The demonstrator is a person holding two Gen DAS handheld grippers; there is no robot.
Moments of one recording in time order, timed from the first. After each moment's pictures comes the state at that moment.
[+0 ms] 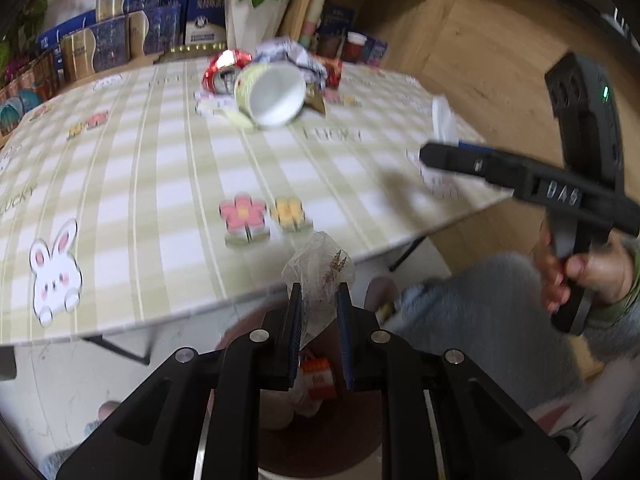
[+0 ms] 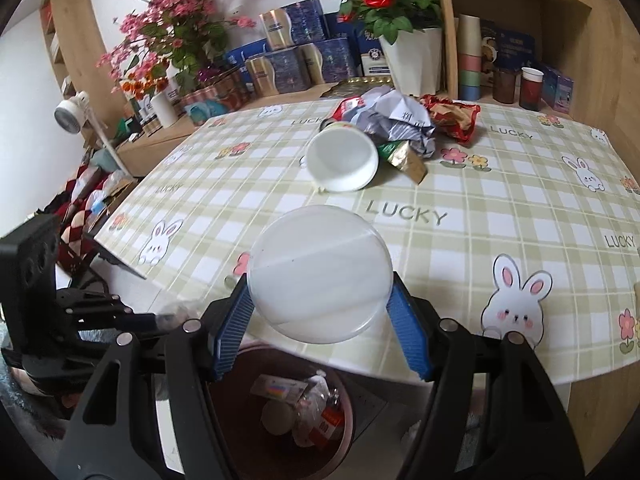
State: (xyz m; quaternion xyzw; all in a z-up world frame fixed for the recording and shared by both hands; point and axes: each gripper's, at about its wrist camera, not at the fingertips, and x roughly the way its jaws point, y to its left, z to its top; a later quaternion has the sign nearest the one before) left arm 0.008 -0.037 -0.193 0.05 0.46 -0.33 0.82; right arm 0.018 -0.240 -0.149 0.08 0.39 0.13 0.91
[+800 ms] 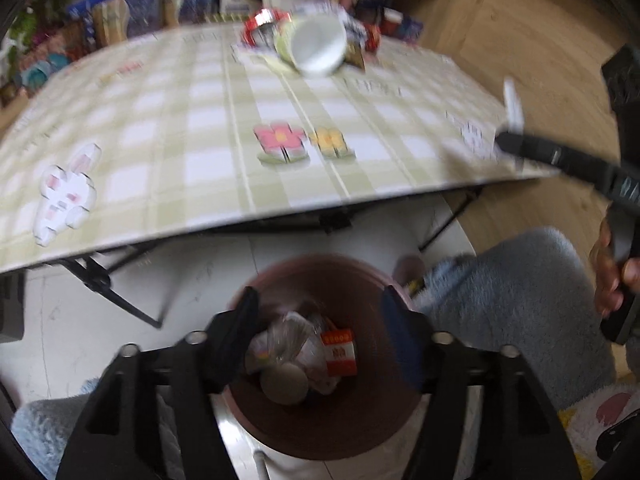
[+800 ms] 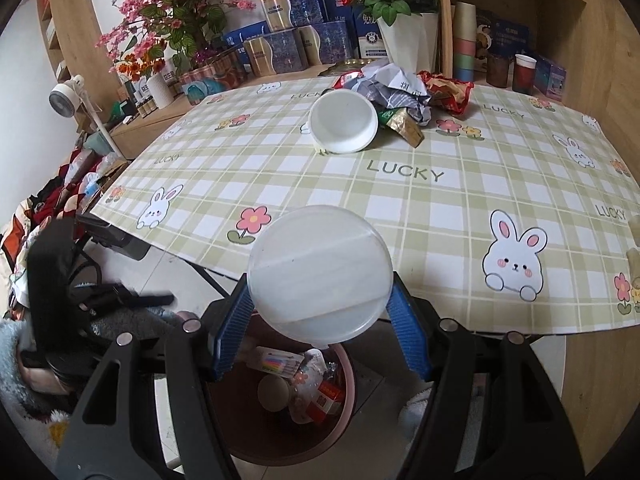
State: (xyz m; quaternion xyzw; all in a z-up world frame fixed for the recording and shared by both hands) left arm -0.007 -0.017 -0.227 0.04 0.47 -0.27 0.84; right arm -0.012 -0.232 -0.165 0.07 0.42 0.12 0.90
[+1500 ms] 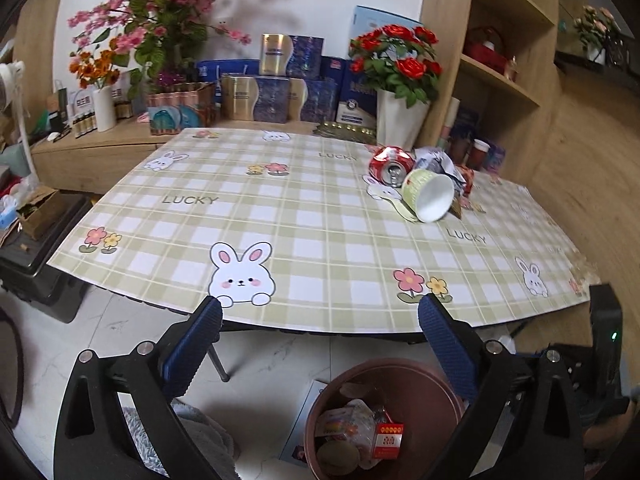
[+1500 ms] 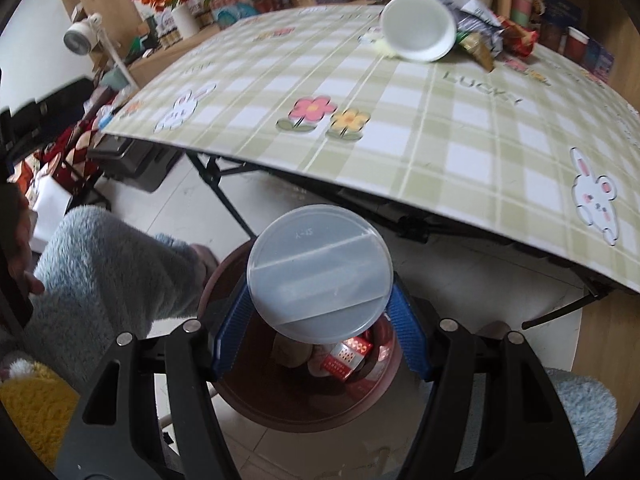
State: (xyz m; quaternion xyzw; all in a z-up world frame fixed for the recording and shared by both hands) left arm -0.013 0.074 -0.147 -0.03 0.33 -0.11 0.94; right arm -0.026 -0.167 -0.226 0.02 0.50 0.17 0.85
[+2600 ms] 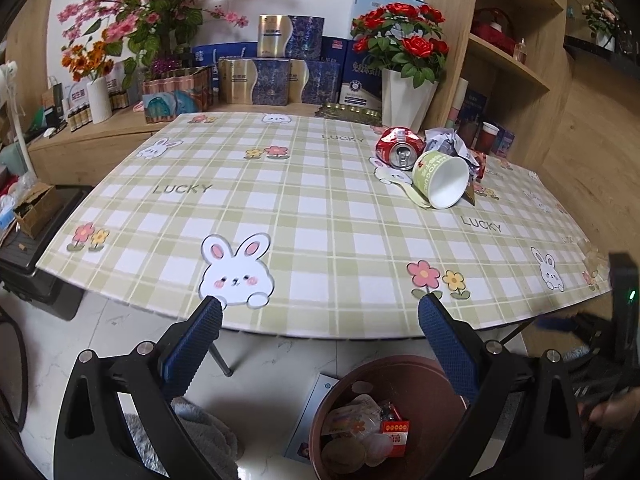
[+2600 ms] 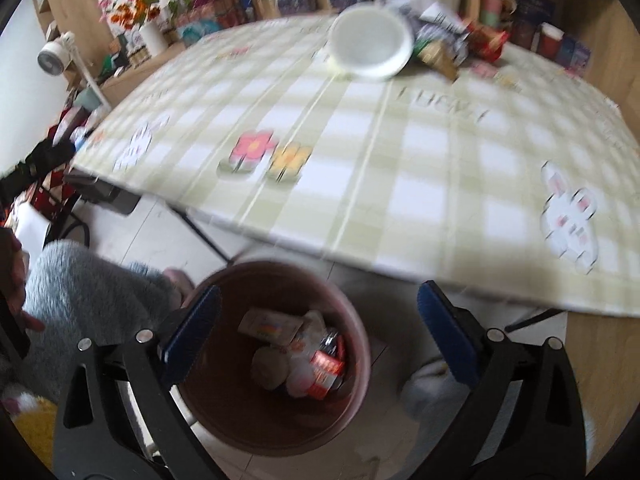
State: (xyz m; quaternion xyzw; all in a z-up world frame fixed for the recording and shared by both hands) left arm 0.019 0.062 -0.162 -0.01 0.36 -0.11 0.93; right arm 0.010 -0.199 -0.210 0.04 0.48 0.11 0.87
